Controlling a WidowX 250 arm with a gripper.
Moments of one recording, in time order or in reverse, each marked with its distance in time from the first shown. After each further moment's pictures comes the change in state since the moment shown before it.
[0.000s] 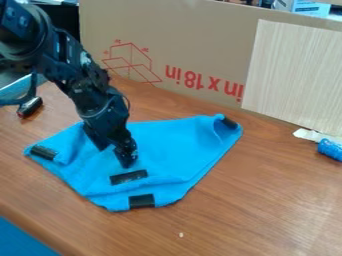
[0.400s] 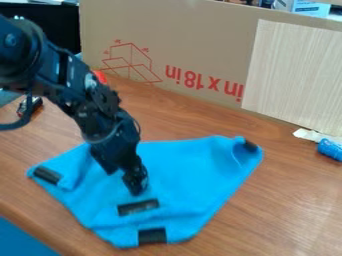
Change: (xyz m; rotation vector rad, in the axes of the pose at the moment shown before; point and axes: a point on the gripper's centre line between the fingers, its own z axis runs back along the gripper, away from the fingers) arm -0.024 -0.051 0.010 -0.051 0.006 -0.048
